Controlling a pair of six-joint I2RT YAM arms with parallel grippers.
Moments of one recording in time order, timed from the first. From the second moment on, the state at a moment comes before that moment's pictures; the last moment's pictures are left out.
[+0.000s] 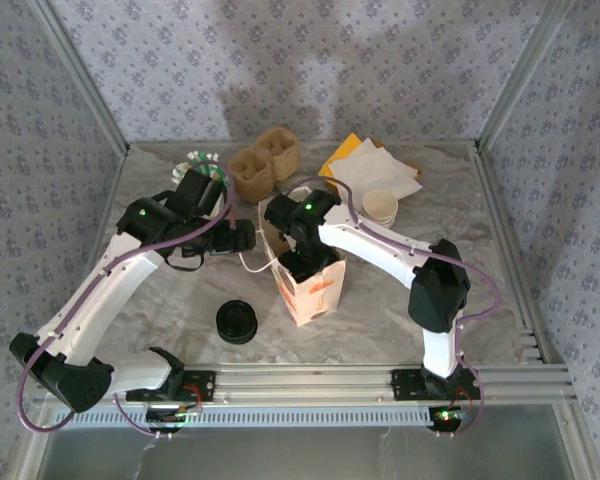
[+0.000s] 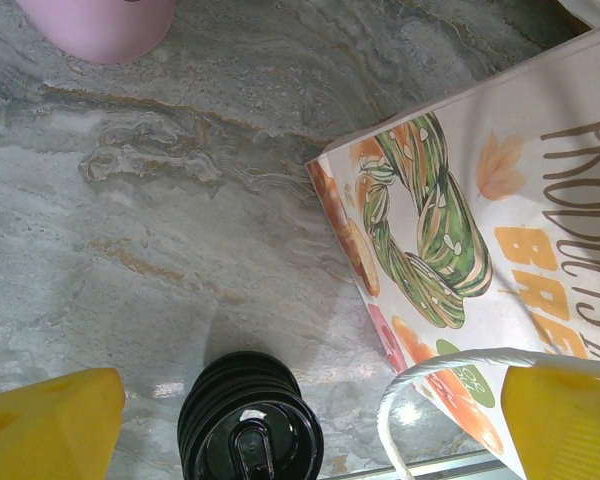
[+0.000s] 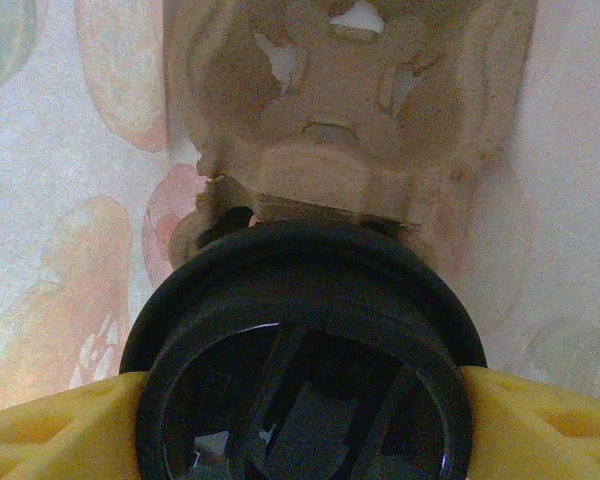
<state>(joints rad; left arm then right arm) -0.59 1.24 1.44 -1.26 -0.02 -0.60 0.90 1.89 1.74 -1.36 -0.06 0.40</state>
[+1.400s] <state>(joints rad) -0.59 1.24 1.44 -1.26 -0.04 -0.59 0.90 1.92 1.79 -1.43 -0.03 0.37</state>
